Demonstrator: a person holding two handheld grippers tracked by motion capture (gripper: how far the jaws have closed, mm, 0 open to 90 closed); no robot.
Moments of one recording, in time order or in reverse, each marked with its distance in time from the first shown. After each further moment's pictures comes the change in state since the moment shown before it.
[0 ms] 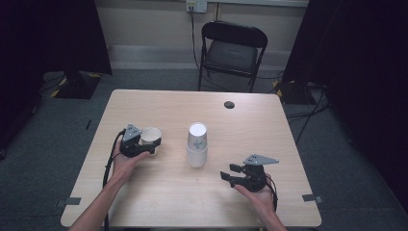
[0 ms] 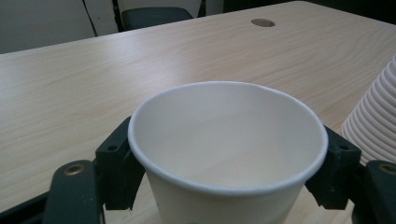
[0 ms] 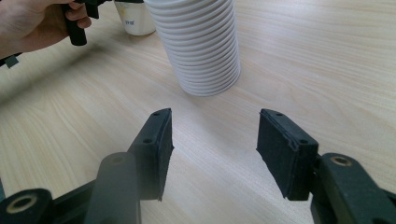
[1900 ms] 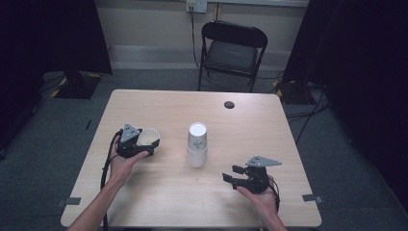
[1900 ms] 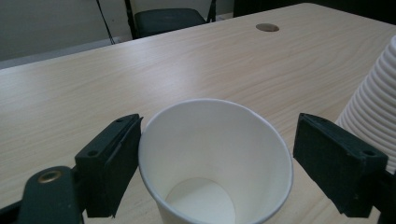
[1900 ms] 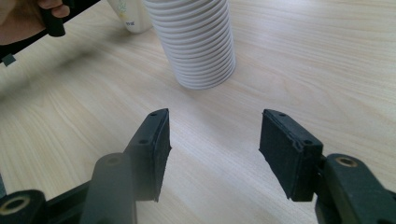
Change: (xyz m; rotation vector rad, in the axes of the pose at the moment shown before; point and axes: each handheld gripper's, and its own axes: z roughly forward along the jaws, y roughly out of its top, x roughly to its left) left arm -0.014 0.016 -0.027 0.008 0.052 0.017; right arm -0.002 -0.005 -0.007 0.002 -0.014 0.011
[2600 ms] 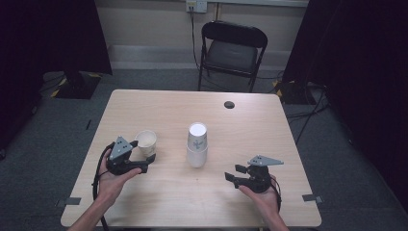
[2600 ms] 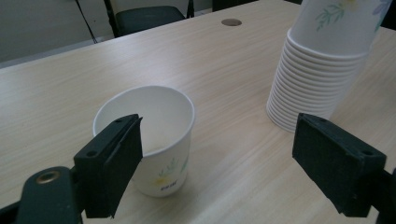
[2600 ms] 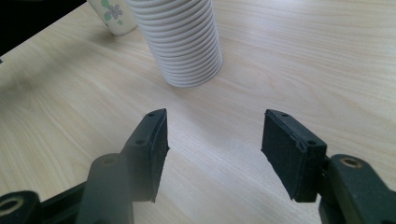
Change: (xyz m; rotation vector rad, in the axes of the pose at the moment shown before) left arm -0.030 -0.006 -0.060 0.022 -0.063 0.041; right arm -0.006 -0.001 -0.002 0.006 -0.026 0.012
